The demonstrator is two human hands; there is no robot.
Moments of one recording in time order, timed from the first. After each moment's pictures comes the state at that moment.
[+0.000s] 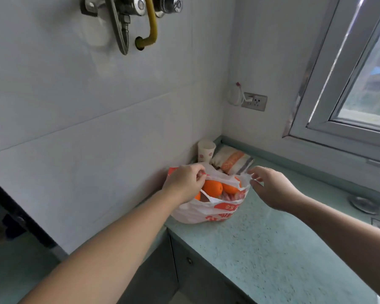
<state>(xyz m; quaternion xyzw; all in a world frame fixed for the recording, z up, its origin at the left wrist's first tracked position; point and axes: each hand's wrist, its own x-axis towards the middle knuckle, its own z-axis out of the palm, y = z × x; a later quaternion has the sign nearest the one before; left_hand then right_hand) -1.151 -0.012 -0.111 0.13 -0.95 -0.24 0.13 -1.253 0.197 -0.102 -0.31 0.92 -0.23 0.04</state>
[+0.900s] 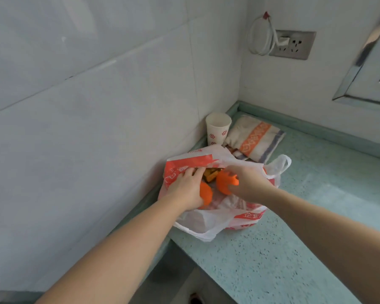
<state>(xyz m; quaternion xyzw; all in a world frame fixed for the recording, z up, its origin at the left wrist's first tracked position) -1.259 -0.091 -0.233 0.18 -0.96 -0.15 -0.14 -1.366 0.065 -0.229 -0.36 0.89 -0.20 0.18</state>
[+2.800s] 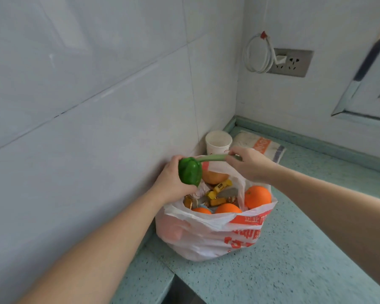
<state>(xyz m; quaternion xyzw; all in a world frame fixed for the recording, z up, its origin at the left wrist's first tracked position) -1.301 -0.172 -0.212 0.22 -0.90 -0.38 0.03 -1.433 0.017 -0.184 -0.32 0.89 -0.27 0.18</state>
